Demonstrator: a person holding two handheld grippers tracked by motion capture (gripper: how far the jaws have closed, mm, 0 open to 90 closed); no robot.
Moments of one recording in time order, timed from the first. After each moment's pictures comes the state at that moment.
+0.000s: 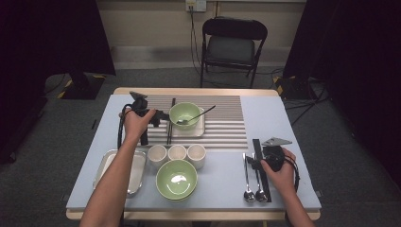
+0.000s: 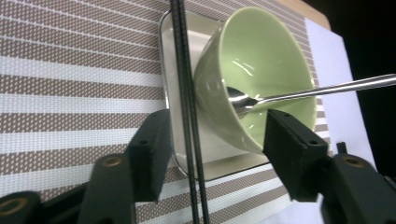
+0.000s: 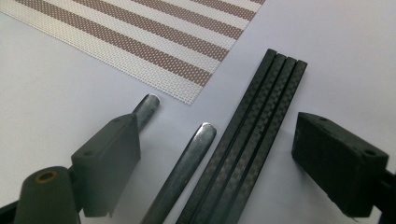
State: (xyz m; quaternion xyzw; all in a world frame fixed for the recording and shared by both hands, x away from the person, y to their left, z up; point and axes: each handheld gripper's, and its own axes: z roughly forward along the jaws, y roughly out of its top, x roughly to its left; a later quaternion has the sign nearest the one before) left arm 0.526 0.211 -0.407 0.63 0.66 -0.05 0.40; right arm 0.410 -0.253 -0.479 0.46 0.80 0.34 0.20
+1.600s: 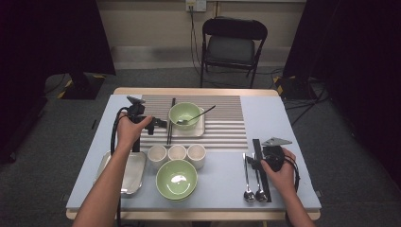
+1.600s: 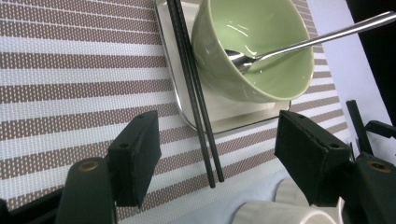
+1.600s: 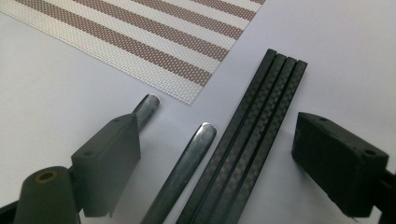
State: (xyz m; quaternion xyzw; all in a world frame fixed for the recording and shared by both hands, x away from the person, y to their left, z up) left arm 0.497 0.221 -0.400 0.69 0.62 -0.03 0.37; right arm 0.410 -0.253 -0.479 0.46 0.80 0.34 0.20
